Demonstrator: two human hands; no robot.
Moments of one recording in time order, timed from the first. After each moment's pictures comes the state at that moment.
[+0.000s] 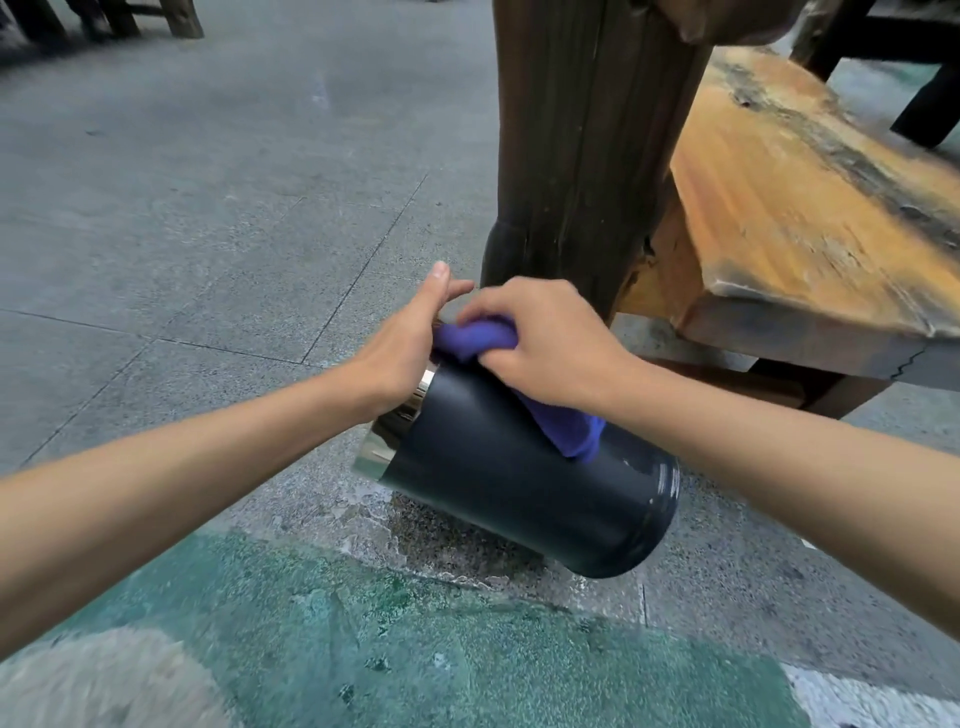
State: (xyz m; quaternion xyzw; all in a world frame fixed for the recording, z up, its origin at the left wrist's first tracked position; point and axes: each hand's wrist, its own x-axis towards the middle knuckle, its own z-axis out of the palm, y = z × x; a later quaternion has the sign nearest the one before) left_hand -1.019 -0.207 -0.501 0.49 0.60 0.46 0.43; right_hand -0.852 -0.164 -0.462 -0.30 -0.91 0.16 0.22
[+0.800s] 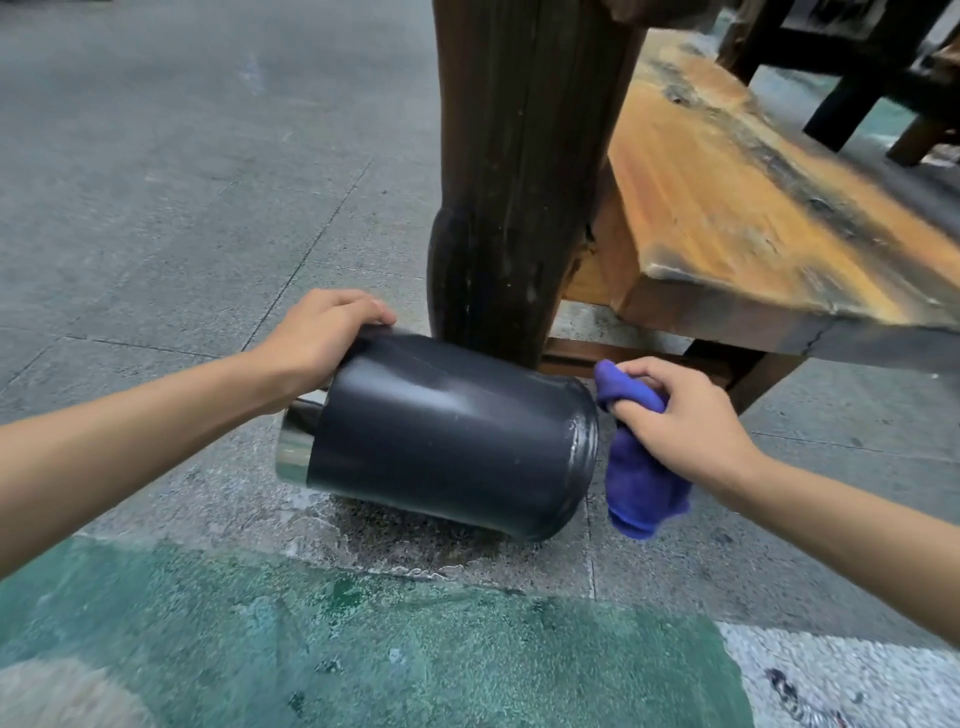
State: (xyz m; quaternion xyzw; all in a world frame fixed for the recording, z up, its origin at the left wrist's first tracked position) left_hand -1.050 -0.198 -0.520 0.49 0.65 0.45 0.37; right_hand -0.699 -0.174 -0.523 -0.58 -0.73 0.24 0.26
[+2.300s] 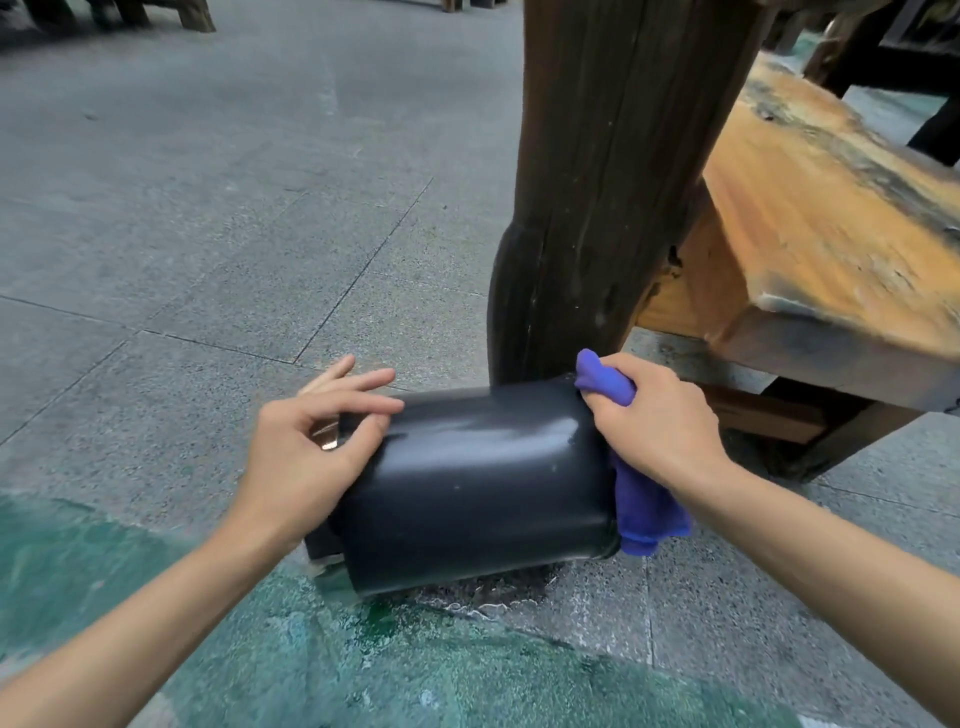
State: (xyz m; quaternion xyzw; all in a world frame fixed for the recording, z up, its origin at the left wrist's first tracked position) left_hand -1.054 -0.291 -0.569 0.51 0.64 0.54 0.19; right_hand -0.789 -0.149 -0.537 -0.60 -0.75 0.18 0.21
